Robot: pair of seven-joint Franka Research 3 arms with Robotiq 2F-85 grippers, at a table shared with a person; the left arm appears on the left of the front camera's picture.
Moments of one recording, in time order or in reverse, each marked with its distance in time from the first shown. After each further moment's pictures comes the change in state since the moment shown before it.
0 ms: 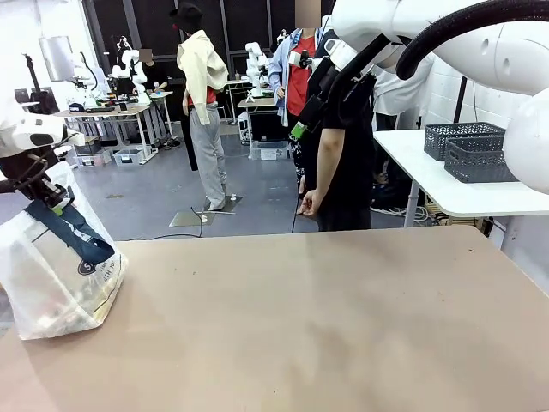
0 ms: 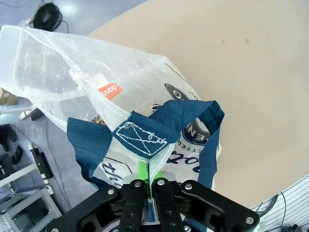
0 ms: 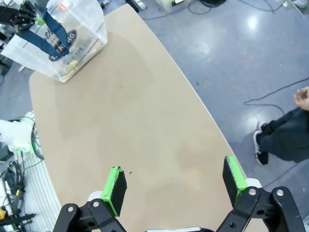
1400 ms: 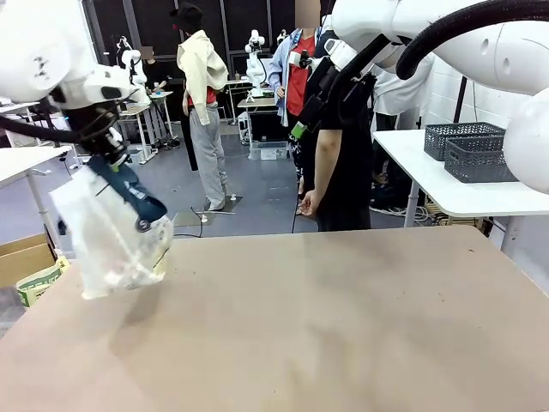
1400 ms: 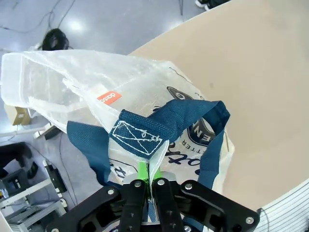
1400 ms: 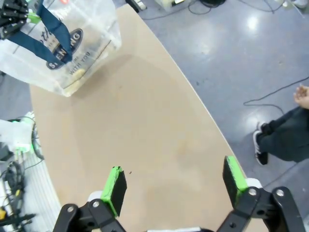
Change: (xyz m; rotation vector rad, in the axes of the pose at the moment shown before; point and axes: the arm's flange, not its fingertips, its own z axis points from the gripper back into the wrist) left arm 0.087 -0.082 0.066 0.059 -0.078 -0.058; right arm 0.000 0.000 0.000 0.000 0.000 0.000
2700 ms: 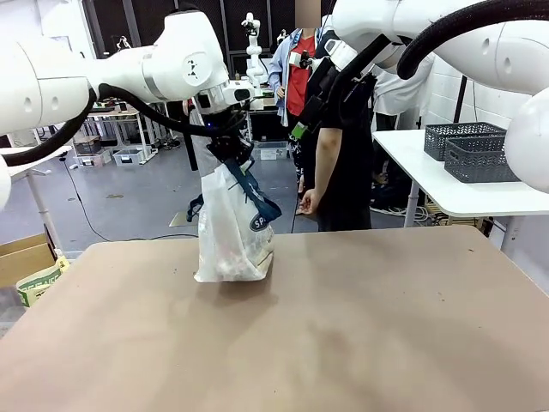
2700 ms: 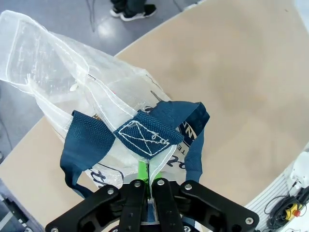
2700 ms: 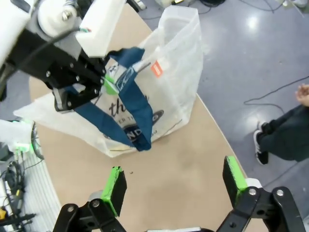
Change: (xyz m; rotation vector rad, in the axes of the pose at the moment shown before) left arm 0.209 -0.157 -0.067 -0.344 0.065 -0.045; right arm -0.001 0.000 0.000 0.000 0.001 -0.002
